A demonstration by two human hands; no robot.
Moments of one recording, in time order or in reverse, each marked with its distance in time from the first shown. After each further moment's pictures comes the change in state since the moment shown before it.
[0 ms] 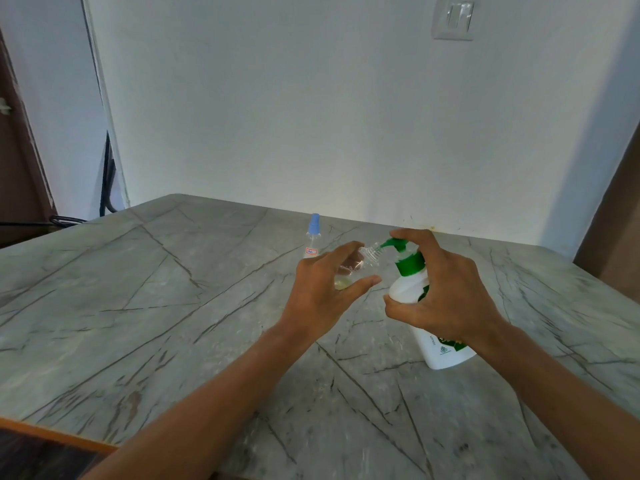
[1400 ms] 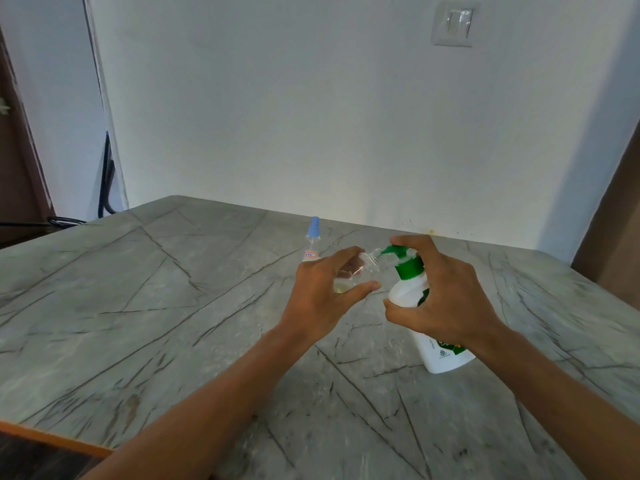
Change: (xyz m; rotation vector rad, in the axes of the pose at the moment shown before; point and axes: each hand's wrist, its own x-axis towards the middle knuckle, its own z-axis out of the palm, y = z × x) left_hand -0.001 0.000 0.001 -0.072 0.006 -0.002; right_hand 0.000 0.001 -0.001 -0.007 -0.008 0.001
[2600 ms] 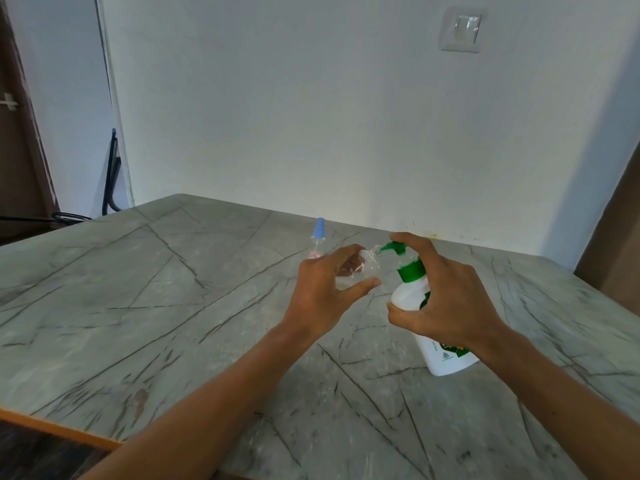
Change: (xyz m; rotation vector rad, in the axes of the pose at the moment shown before) left_hand 0.003 -0.003 -0.004 0.023 0.030 -0.020; right_hand 0.002 -0.004 0.000 -0.076 -0.039 -0.011
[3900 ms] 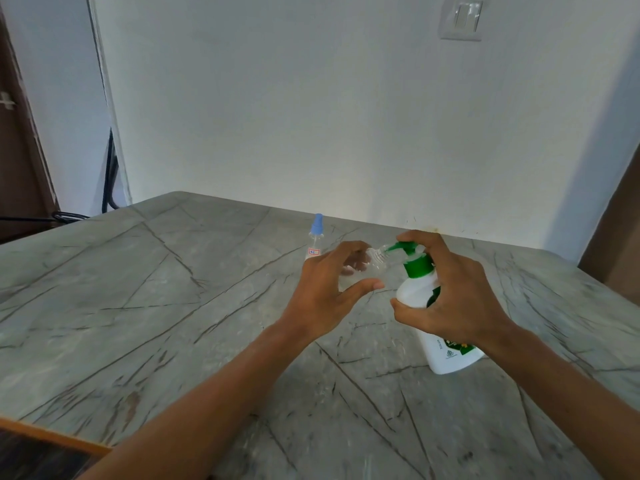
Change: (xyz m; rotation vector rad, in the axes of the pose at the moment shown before) left_hand 0.001 -0.001 0.003 -0.074 -0.099 0.017; right_hand -0.003 0.011 0.000 0.144 0.038 -0.014
